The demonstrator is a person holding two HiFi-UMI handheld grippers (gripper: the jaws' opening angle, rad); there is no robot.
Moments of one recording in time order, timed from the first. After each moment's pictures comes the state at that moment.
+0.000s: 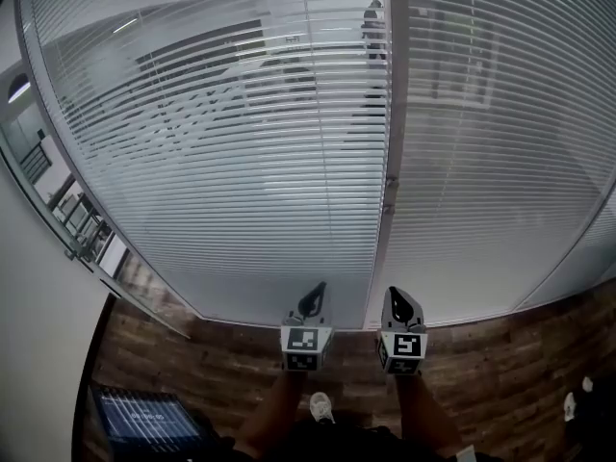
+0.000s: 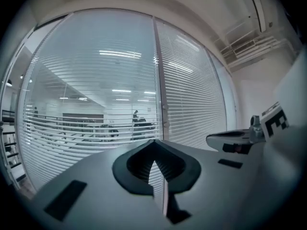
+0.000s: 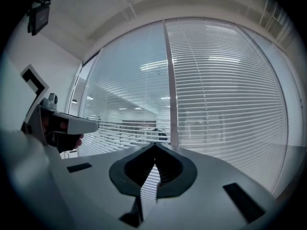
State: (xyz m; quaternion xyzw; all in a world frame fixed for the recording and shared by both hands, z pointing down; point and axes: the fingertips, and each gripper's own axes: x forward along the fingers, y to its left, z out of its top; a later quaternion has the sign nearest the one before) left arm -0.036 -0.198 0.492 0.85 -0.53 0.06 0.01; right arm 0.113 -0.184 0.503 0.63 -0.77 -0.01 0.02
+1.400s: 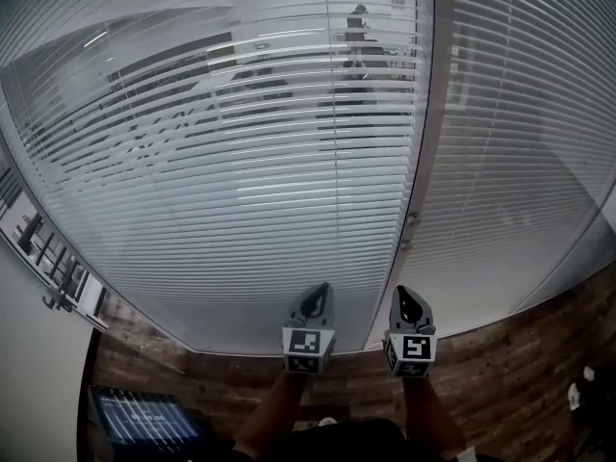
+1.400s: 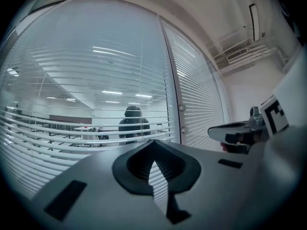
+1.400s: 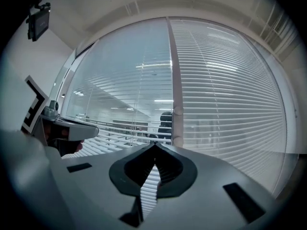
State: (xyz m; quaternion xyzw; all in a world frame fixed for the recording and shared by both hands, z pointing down) left arm -0.061 -0.336 0.500 0.88 -0.47 0.03 -0.01; right arm 0.091 -0.299 0.496 0.67 -0.74 -0.04 0.03
